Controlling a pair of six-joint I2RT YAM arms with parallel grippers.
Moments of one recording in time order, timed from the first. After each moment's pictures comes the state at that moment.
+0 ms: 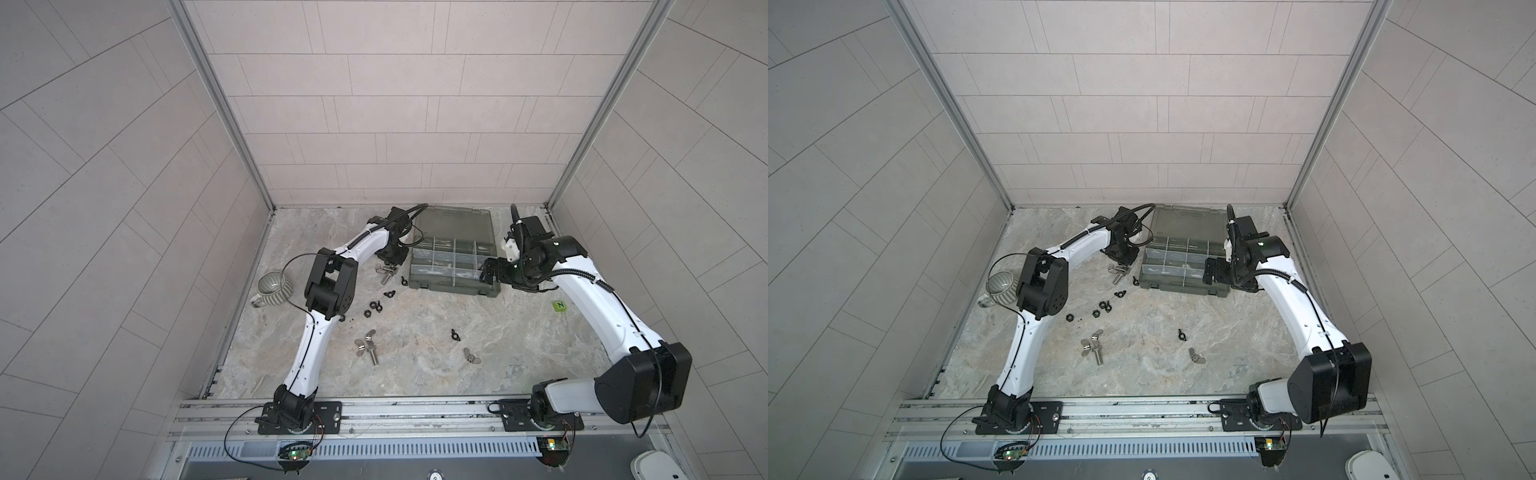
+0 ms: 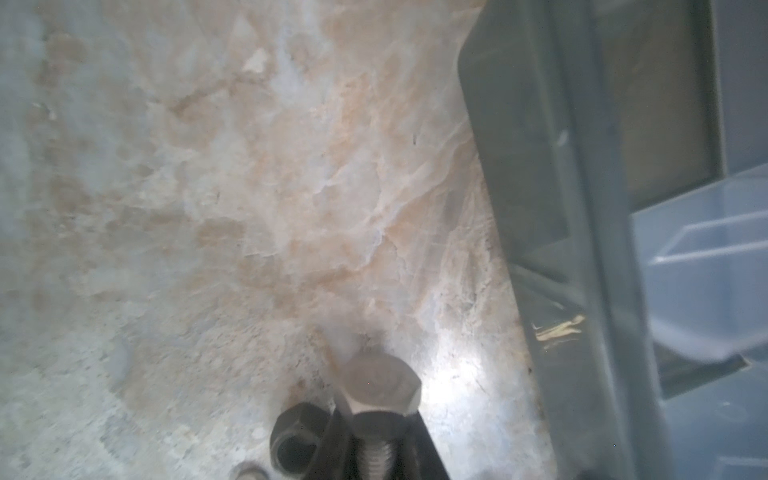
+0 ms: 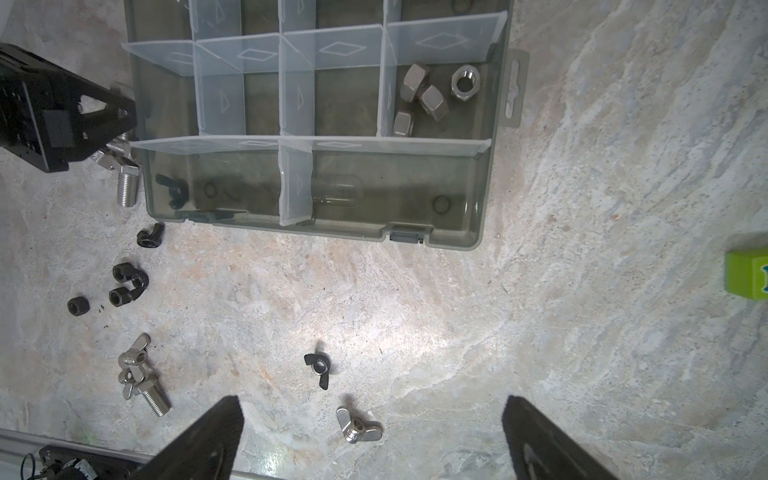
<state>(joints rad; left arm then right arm) -0.46 2.37 2.02 -0.93 0.03 0.01 0.15 1.35 1.29 -1.14 -0.15 0.34</state>
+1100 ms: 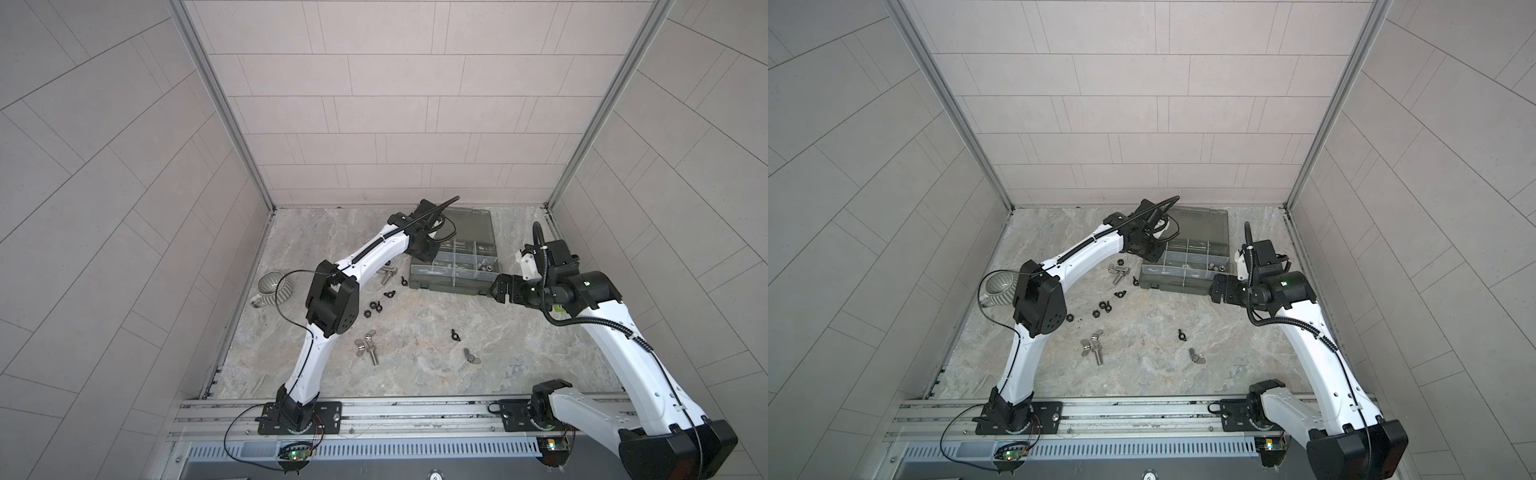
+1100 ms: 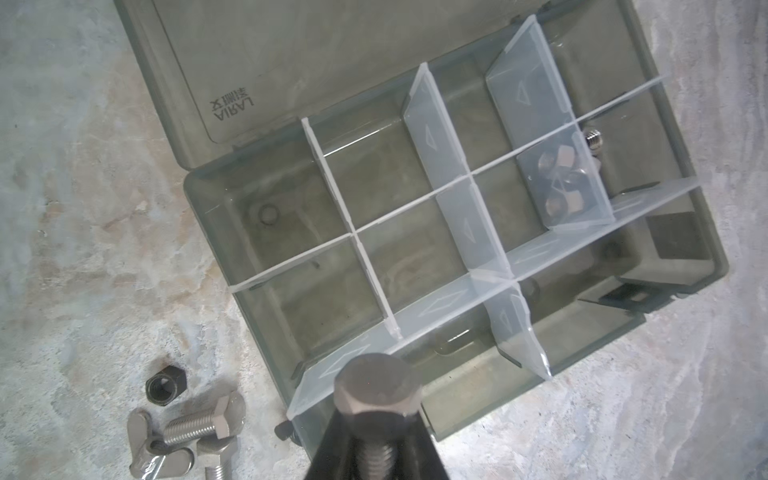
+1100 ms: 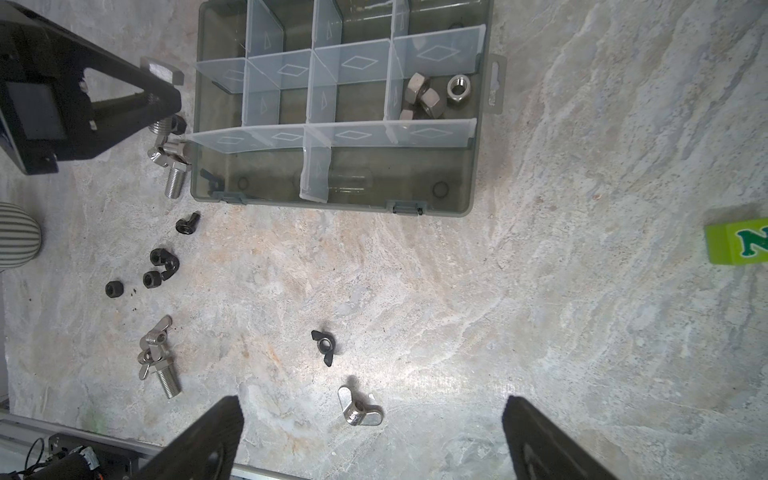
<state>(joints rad) -0.65 2.22 2.08 -0.93 0.06 -0.13 0.15 1.04 1.10 -1.11 -0.15 0.35</state>
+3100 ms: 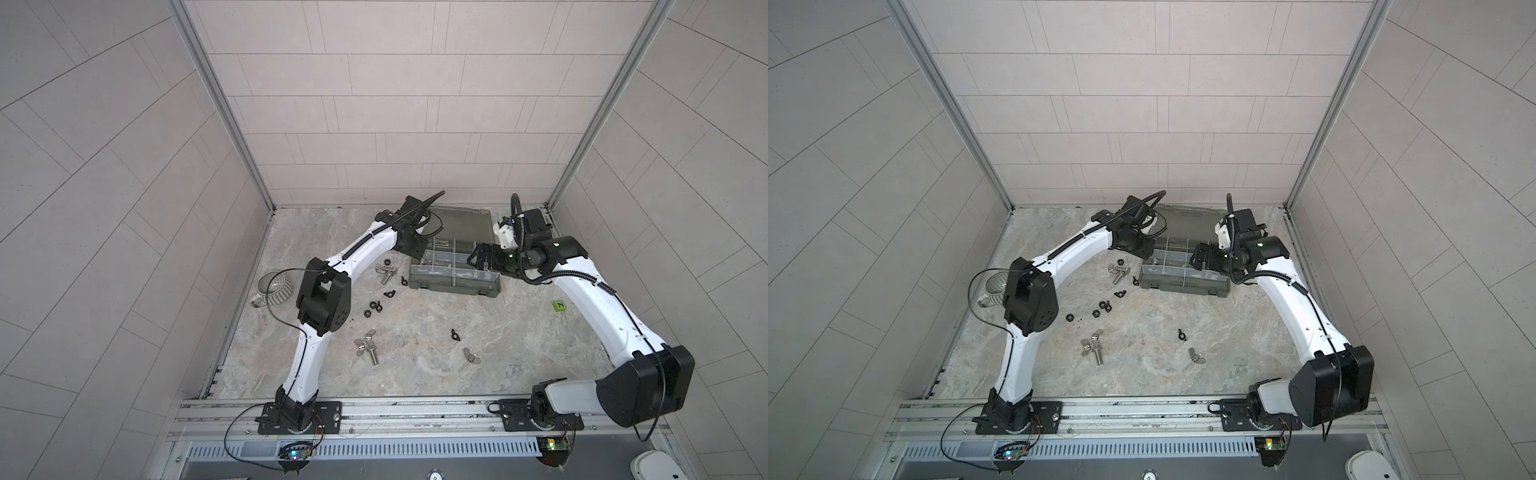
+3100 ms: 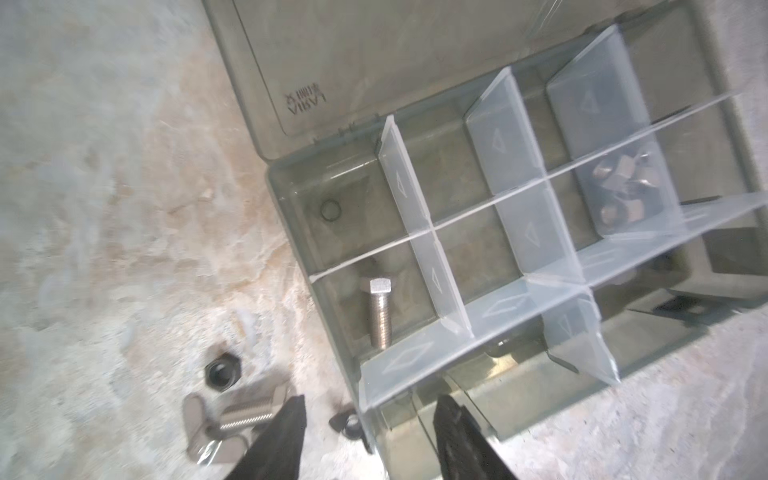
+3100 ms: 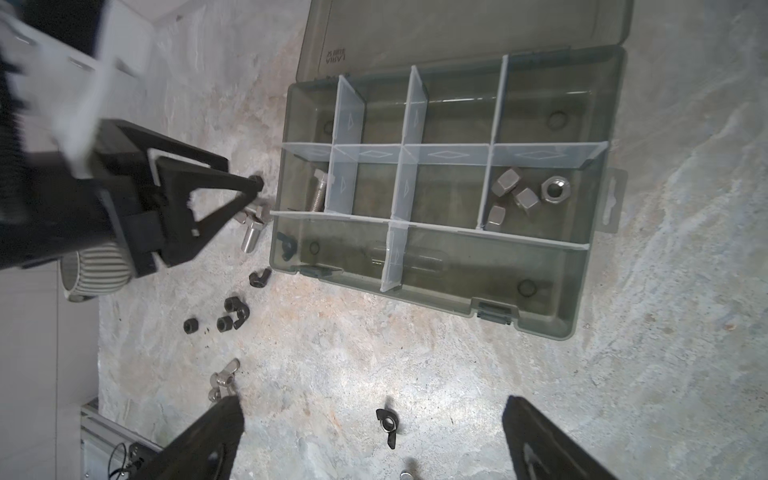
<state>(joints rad) -0.57 2.10 1.95 -0.89 0.06 -0.10 0.22 1.38 1.32 -0.95 -0.26 0.38</state>
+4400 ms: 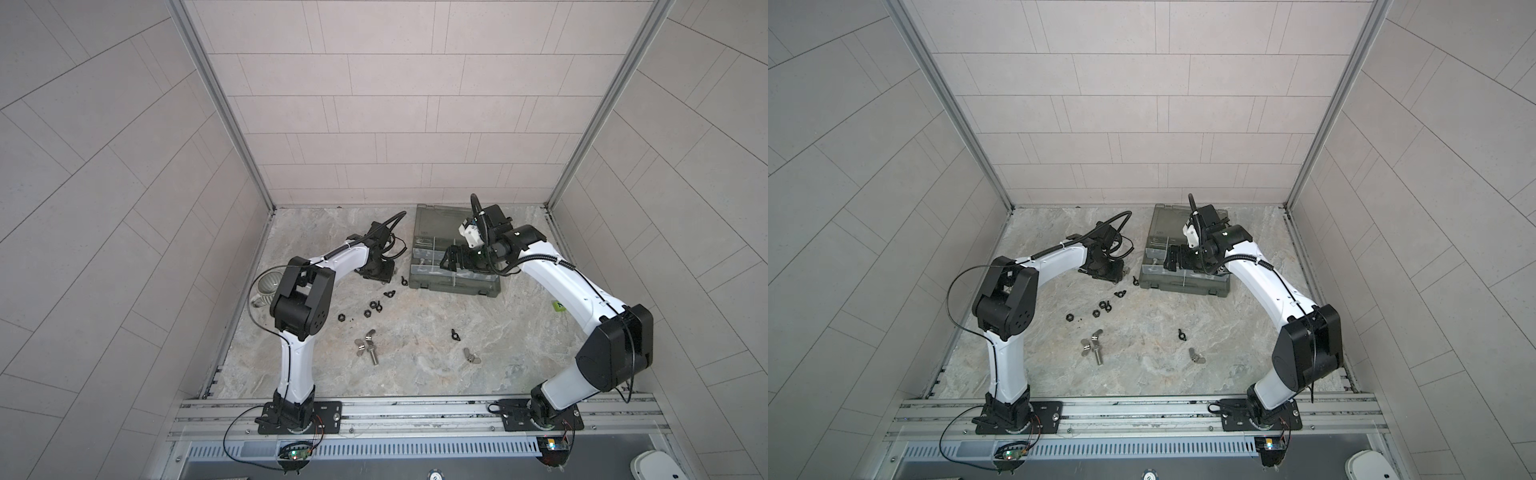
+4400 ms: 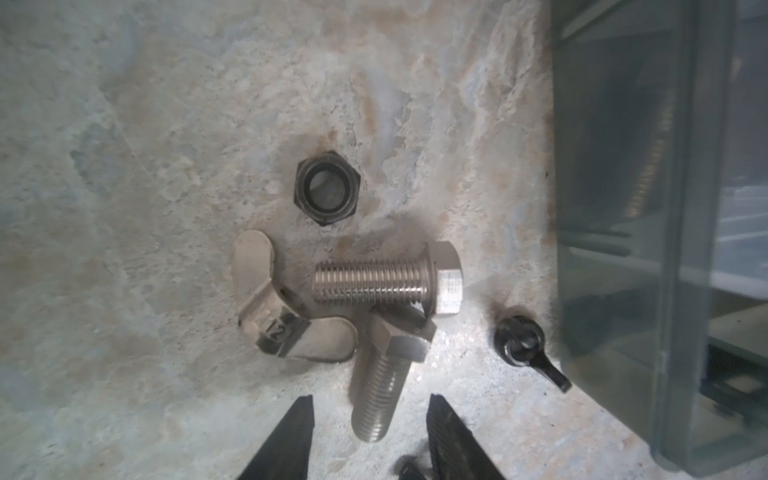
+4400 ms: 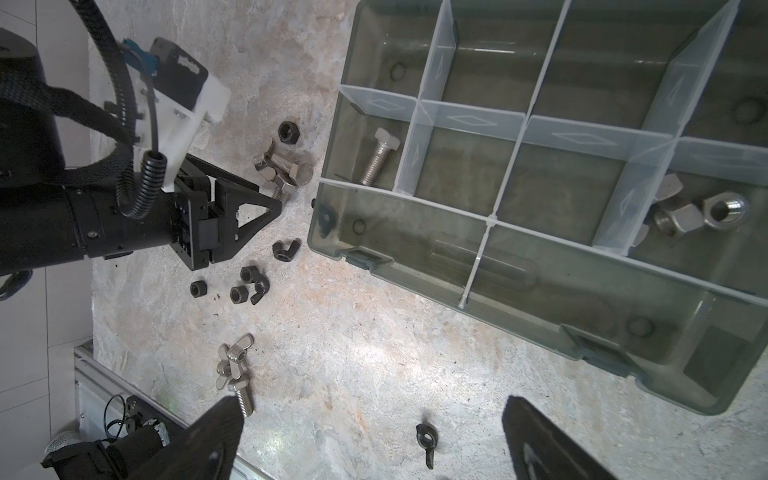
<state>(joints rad) -0.42 2.03 1.45 -0.68 0.13 -0.16 0.35 1.56 1.43 -0.94 -0.28 0.39</state>
